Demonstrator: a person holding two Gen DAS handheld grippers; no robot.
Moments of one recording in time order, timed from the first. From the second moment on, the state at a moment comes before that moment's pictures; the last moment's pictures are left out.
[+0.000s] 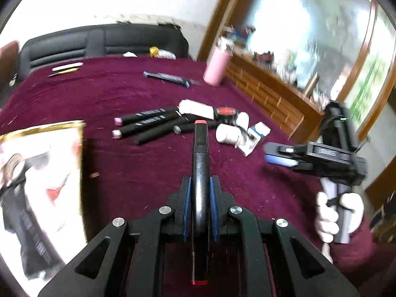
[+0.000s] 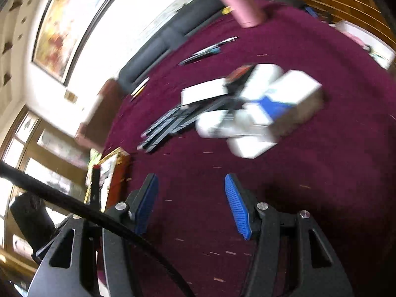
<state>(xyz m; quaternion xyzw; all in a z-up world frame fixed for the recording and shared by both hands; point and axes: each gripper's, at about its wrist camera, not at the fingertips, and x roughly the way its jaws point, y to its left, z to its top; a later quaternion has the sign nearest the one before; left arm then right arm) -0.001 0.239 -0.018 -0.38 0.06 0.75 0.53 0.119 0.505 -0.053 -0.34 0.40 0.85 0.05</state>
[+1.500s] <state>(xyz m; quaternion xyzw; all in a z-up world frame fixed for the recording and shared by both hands) -0.010 0.143 -0.029 -0.37 -0.03 0.77 0.52 -0.059 0.396 -0.072 -0.57 0.10 0.81 0.11</state>
